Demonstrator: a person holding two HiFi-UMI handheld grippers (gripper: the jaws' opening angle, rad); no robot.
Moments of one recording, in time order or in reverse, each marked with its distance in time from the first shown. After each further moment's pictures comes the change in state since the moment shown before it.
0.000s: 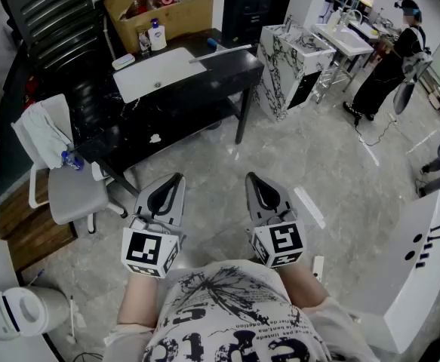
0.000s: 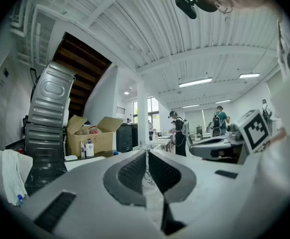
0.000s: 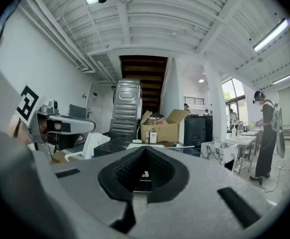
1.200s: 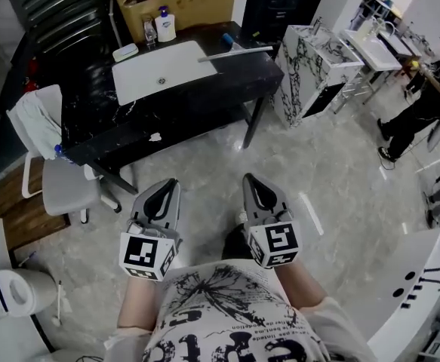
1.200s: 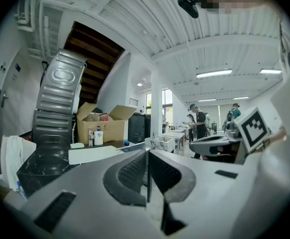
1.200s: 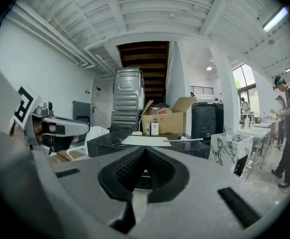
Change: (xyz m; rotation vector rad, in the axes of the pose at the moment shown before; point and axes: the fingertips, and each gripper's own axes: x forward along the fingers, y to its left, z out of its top) left arm 0.115 0.056 -0.052 -0.075 0.108 0.148; right arm 0.134 -0.076 -0.041 0.024 0.097 0.111
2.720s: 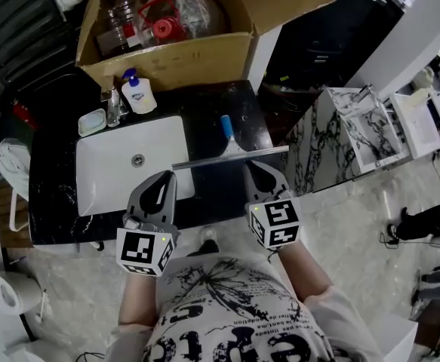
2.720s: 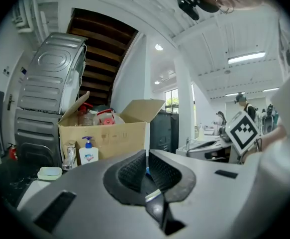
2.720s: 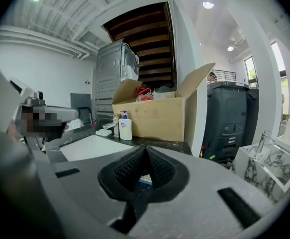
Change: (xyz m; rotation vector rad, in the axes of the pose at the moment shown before) left arm 0.496 0.176 0.078 -0.021 -0.012 0.248; right arm 0.482 -0.326 0.060 -0.052 0.162 0.240
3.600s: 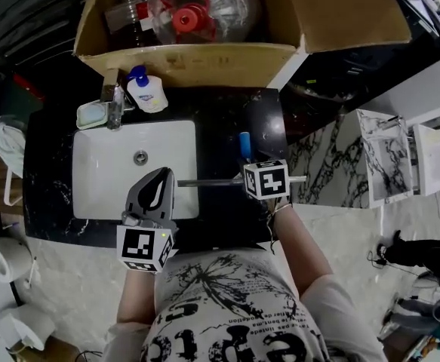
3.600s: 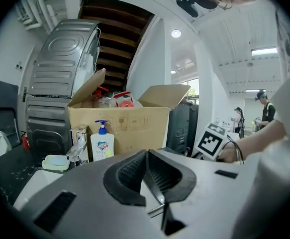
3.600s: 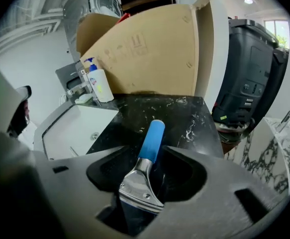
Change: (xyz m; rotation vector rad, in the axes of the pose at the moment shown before) left arm 0.077 0.077 -0.040 -0.081 0.133 0.162; right arm 0.183 -0.054 -0.100 0.097 0.594 0.091
